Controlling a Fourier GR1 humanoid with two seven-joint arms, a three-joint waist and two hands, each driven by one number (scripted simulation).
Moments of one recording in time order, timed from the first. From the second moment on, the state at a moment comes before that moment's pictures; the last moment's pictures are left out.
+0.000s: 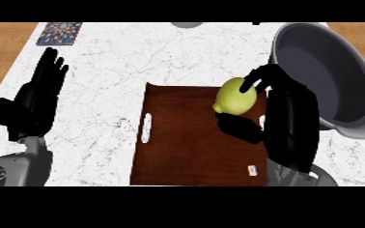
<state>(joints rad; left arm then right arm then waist) -0.19 0.22 0.11 -1.64 0.09 0.13 0.22 -0.35 -0.08 0.39 -1.96 1.15 -0.11 0.85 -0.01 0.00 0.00</state>
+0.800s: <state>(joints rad) -0.21 0.20 0.12 -1.62 0.08 0.12 0.22 -0.41 -0.23 -0.10 -1.68 0.79 -0.21 0.50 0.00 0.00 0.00</state>
